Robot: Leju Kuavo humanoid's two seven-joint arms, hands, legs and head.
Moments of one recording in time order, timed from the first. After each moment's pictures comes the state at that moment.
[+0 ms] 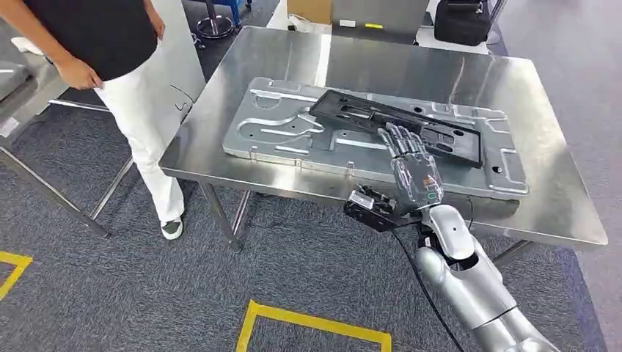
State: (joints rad) left arm -0.06 -0.05 1.49 -0.28 -1.44 -0.22 -0.42; right arm -0.38 -0.27 0.34 -1.49 1.03 -0.26 0.11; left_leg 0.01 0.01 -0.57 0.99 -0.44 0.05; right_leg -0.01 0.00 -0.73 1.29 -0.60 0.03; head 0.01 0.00
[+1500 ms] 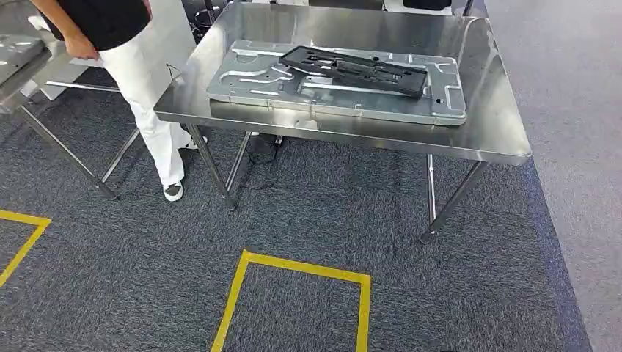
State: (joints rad) left arm -0.01 -0.22 1.56 -0.52 -1.31 -0.29 -0.38; right arm 0.42 0.32 -0.44 -1.25 0.39 -0.16 0.05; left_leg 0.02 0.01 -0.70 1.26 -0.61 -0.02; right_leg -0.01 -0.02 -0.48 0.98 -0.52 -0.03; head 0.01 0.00
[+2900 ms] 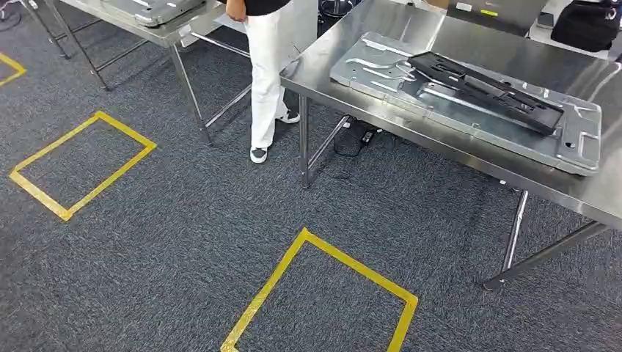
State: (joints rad) left arm -0.04 -0.10 1.54 -0.31 -1.36 -0.13 -0.40; right arm 0.24 0.35 -0.73 -0.76 0.81 0.25 0.18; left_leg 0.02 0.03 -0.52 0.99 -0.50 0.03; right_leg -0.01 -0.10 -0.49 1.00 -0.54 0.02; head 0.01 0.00
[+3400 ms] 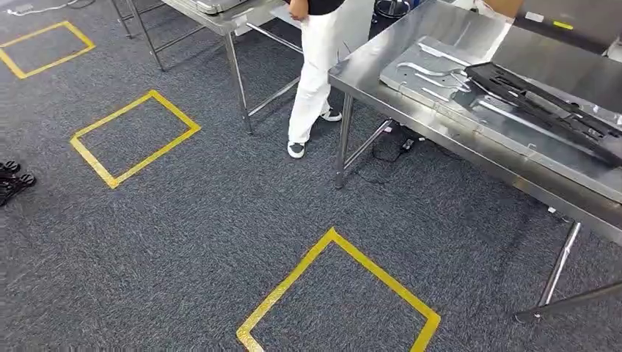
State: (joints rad) left arm -0.04 -0.10 1.54 -0.29 -1.36 -0.13 -0.40; right arm 0.24 0.35 -0.76 -0.75 0.83 0.27 0.17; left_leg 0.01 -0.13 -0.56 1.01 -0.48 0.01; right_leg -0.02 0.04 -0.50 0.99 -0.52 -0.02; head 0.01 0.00
